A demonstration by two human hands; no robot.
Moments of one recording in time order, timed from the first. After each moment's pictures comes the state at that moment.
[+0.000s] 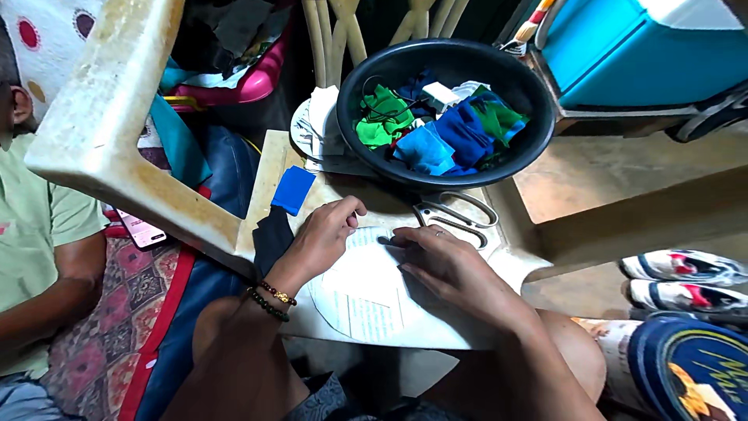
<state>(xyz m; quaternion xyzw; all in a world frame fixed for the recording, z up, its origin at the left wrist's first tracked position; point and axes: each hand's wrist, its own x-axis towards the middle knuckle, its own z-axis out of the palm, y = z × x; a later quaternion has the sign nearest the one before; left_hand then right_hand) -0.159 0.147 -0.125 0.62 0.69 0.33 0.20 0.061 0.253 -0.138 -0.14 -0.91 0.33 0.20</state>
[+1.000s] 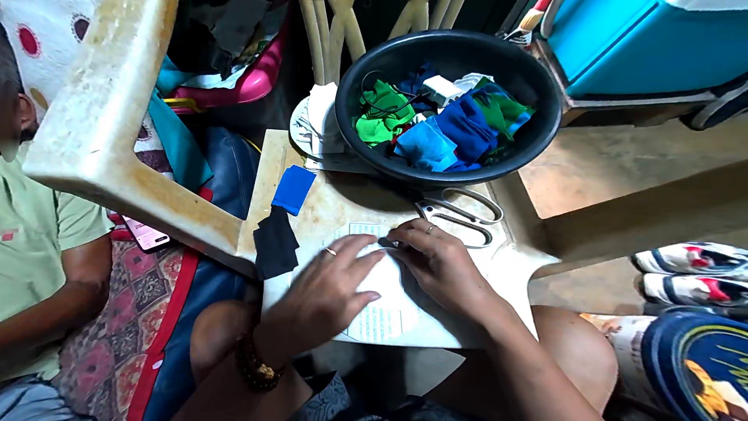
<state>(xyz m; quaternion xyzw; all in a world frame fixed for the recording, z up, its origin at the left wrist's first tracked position) -0.123 0.091 -0.119 0.72 0.63 0.27 0.11 0.041 0.241 -0.150 -0.17 -0.89 0.33 0.27</state>
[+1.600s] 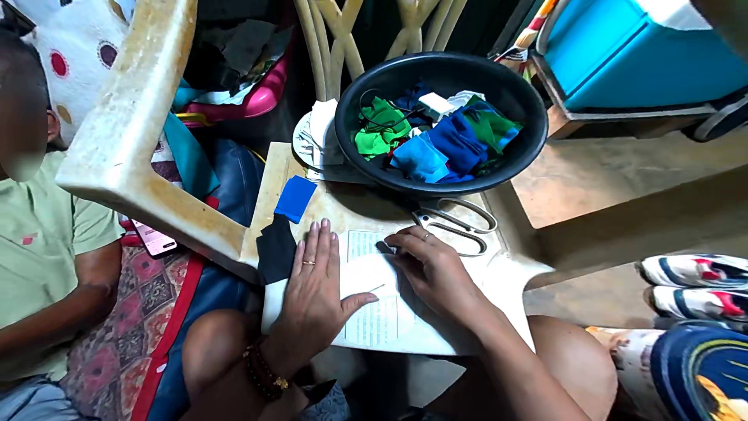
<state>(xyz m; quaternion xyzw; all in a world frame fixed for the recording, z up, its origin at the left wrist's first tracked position) -0.113 0.082 -0.138 0.60 0.78 0.17 -0.01 0.040 0.239 -0.150 -0.18 -0.89 0.31 0.28</state>
